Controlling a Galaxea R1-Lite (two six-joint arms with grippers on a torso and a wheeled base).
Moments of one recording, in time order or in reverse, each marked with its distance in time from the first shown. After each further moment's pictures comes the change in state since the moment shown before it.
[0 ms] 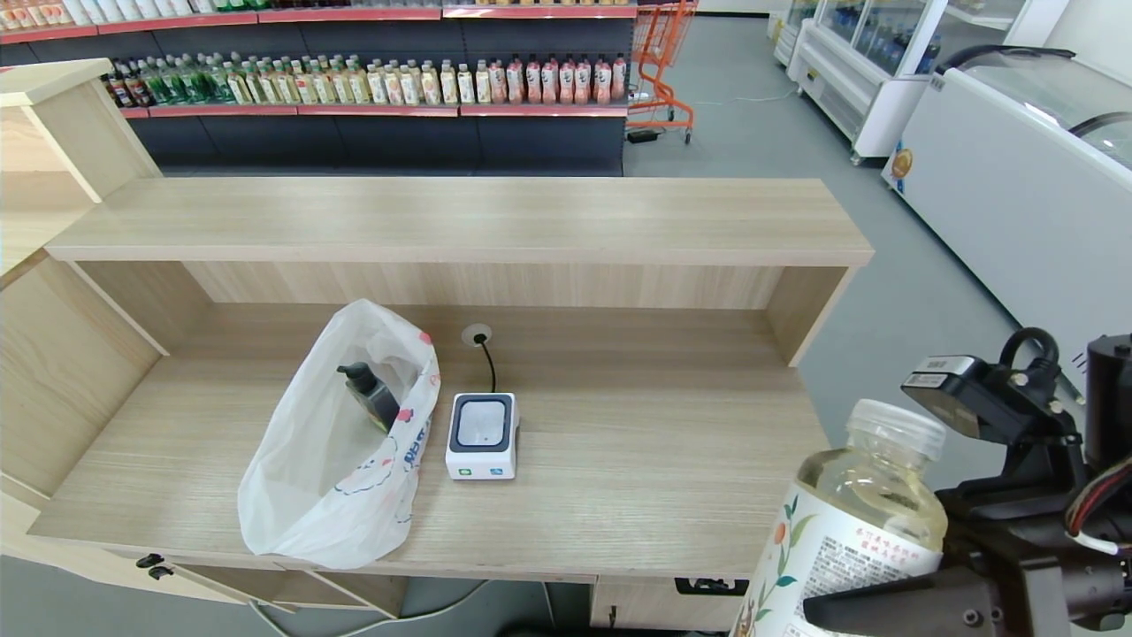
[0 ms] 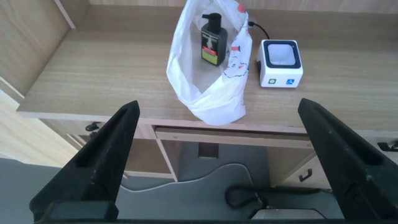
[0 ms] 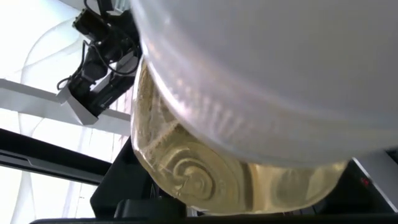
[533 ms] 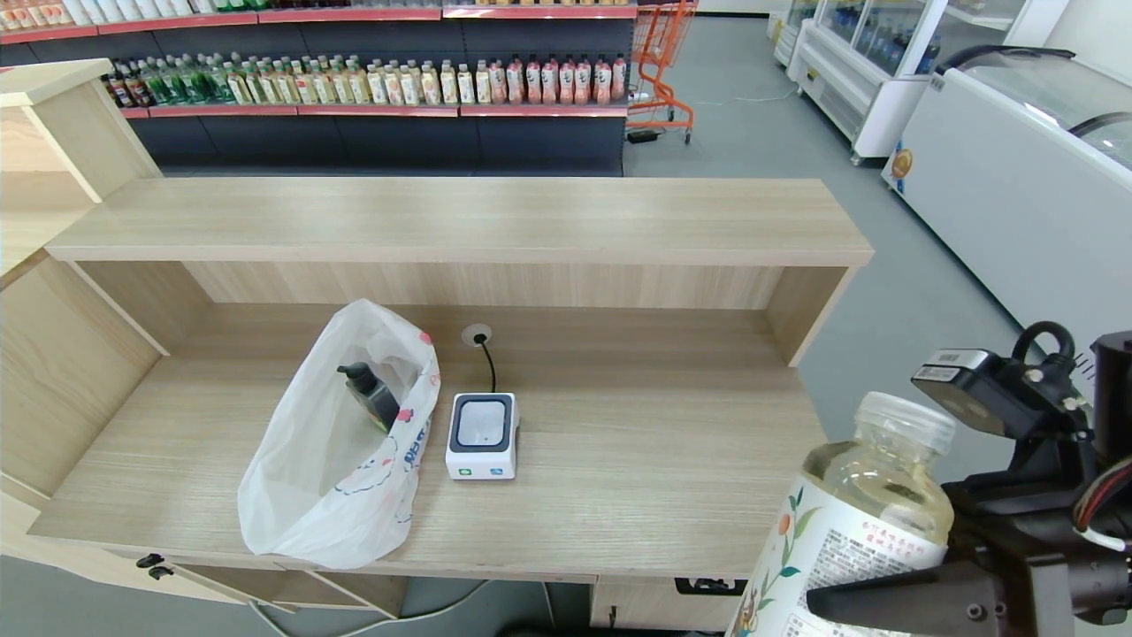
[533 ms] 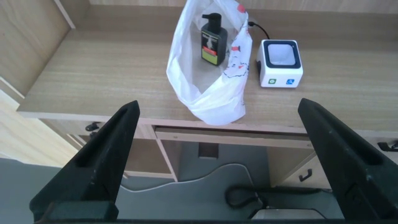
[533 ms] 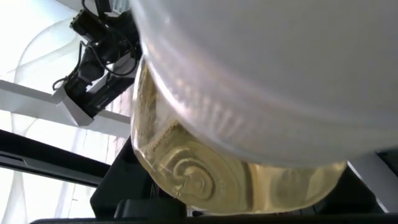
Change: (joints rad) left arm 0.000 0.000 0.000 0.000 0.000 0.000; right arm -0.021 -0.007 -0.006 -0.001 -0.008 -0.051
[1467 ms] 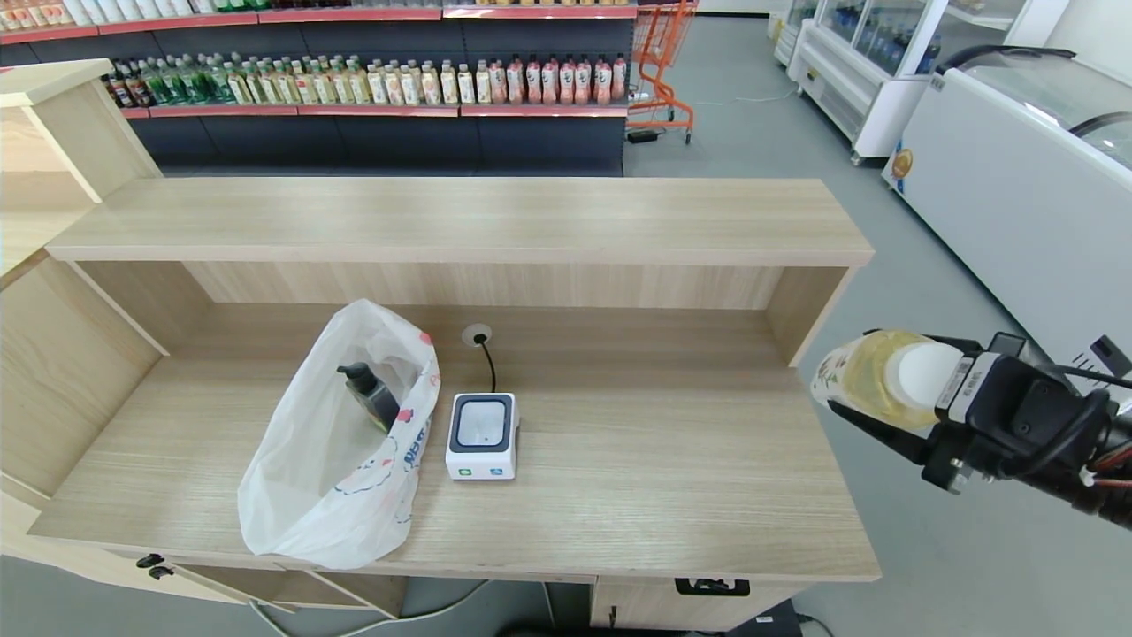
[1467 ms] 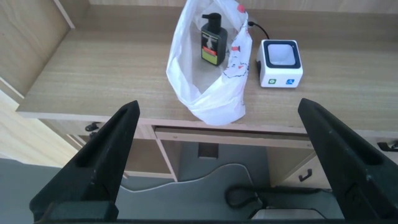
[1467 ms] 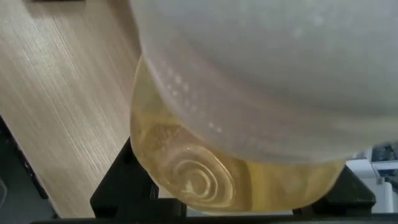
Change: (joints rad) left arm 0.000 0.000 0.000 0.000 0.000 0.000; right arm -0.180 0.023 0.074 -0.366 -0.707 -1.200
